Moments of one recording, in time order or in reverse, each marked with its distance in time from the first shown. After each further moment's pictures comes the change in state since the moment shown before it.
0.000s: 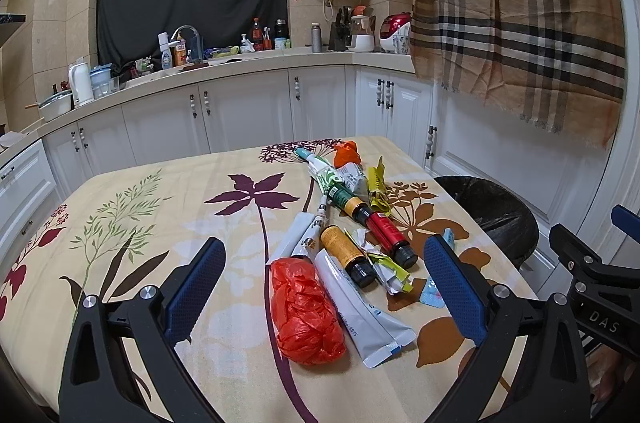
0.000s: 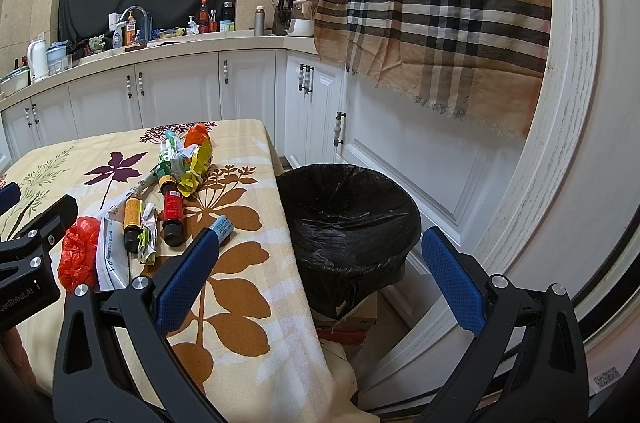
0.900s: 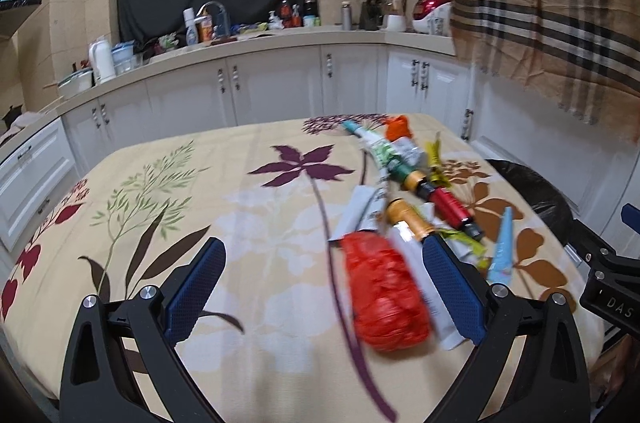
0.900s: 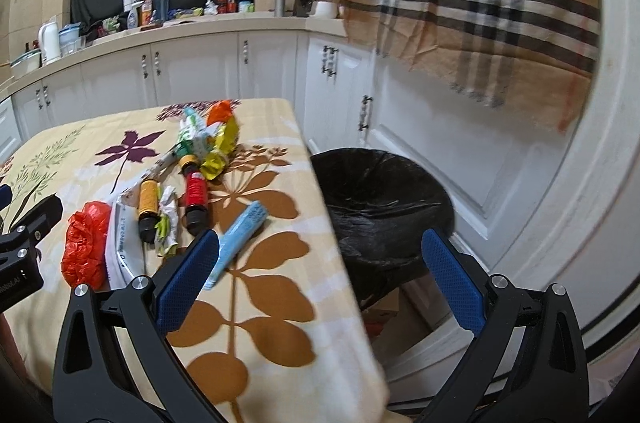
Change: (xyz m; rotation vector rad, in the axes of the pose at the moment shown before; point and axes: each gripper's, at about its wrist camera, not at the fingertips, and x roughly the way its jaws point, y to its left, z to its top) left arm 0.017 0.049 -0.028 -0.051 0.086 0.087; right arm 0.026 0.032 -0.003 -0.045 0.067 0.063
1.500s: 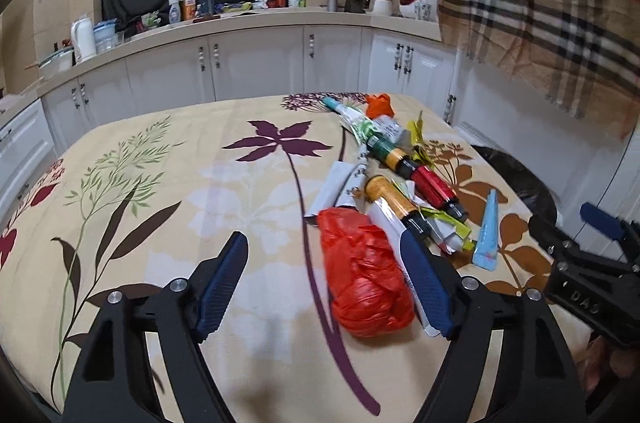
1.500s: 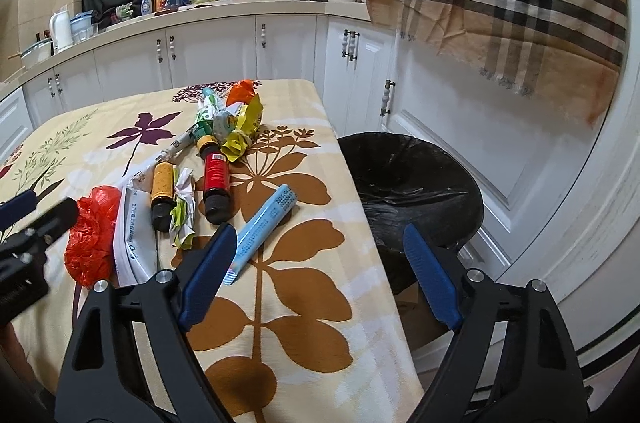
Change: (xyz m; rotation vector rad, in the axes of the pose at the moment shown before) left arm 0.013 -0.010 -0.005 -0.004 0.072 -0.100; right arm 0.015 0.013 -0.005 -0.011 0.049 0.053
